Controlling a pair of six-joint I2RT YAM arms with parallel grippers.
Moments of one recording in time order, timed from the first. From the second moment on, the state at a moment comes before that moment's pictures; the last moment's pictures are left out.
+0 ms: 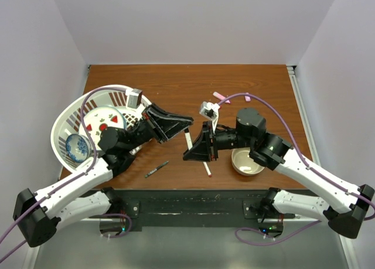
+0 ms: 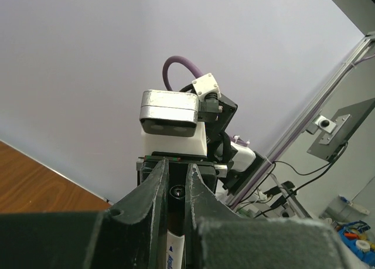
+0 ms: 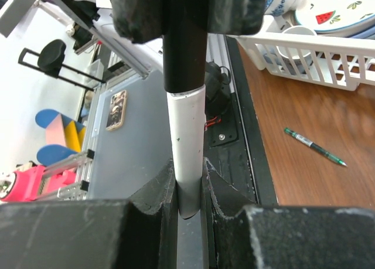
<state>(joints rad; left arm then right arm) -0.79 0.94 0.69 0.79 0.43 -0.99 0.87 1.02 1.04 -0.17 -0.68 0.45</state>
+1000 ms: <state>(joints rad) -0.81 0.92 0.71 0.56 0.29 -0.91 0.87 1.14 1.20 -0.43 -0.60 0.30</state>
